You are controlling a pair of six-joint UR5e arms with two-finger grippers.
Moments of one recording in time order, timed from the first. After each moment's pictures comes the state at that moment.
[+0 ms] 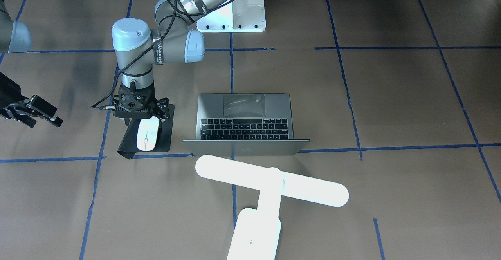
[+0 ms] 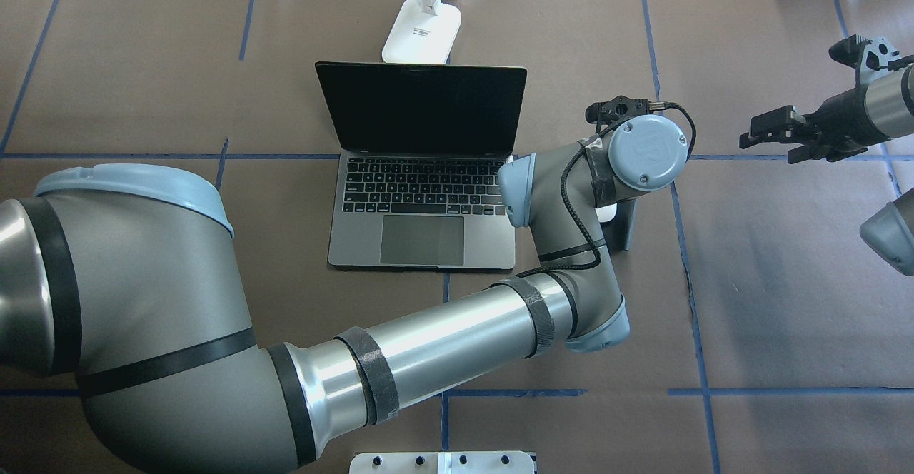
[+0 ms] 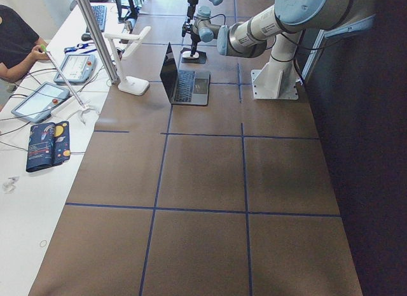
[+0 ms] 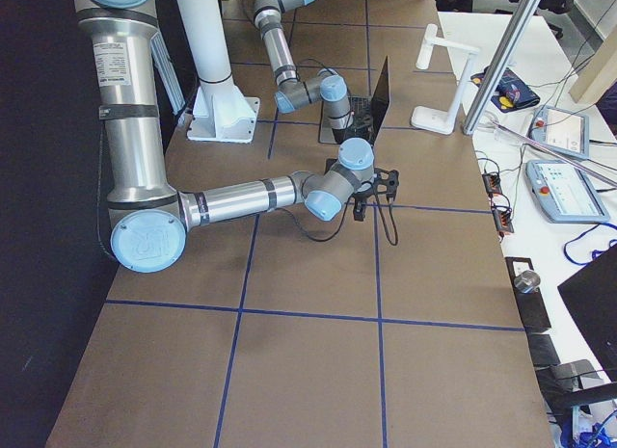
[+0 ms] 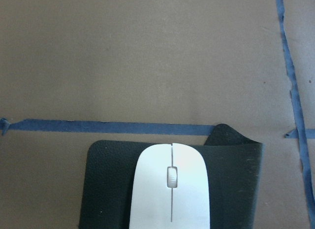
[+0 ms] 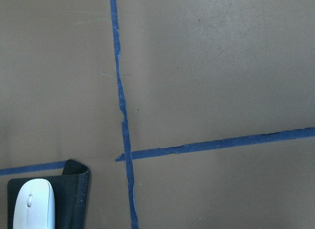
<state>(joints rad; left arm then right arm) -0.40 -3.14 -0.39 -2.21 -1.59 -1.34 1.08 -1.48 1.65 -0.89 2.27 1.08</state>
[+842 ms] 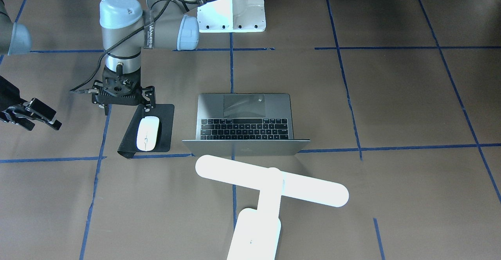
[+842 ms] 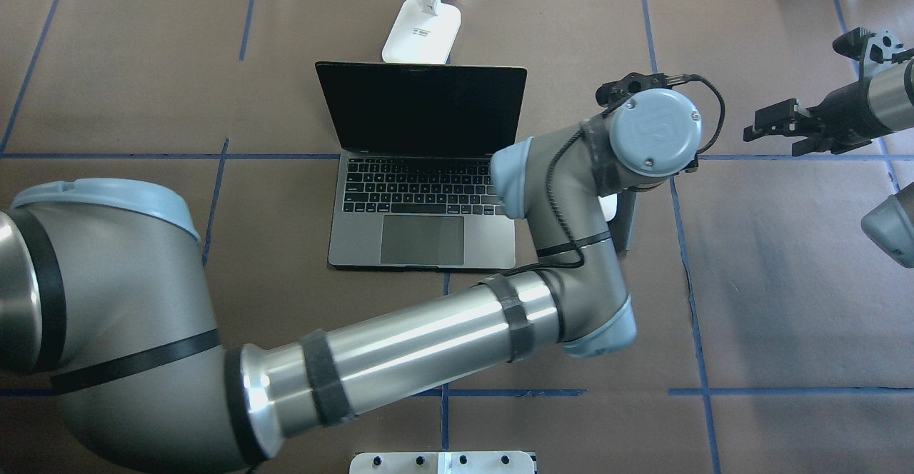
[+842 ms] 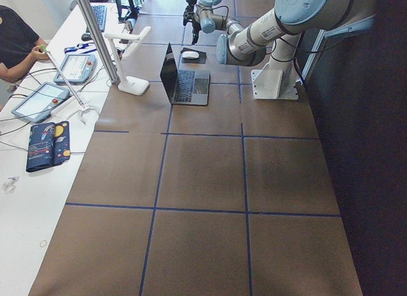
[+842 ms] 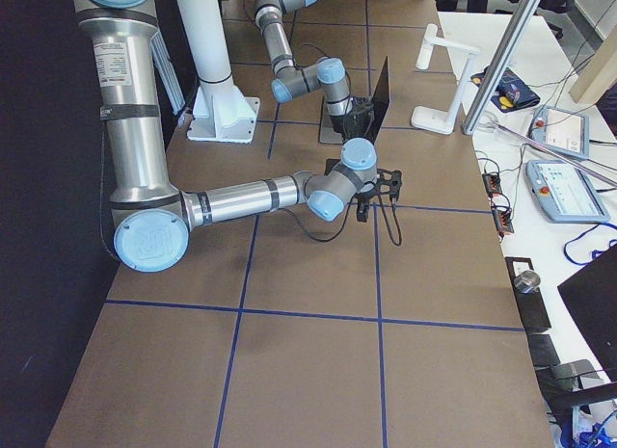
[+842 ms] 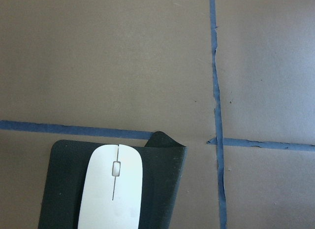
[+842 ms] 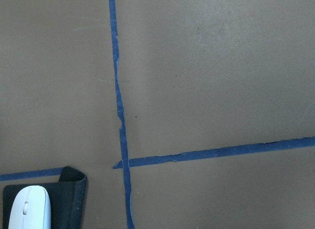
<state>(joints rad) -0.42 -2.95 -0.84 -2.06 -1.64 -1.40 1.11 -1.47 1.63 -0.89 2.27 1.05</state>
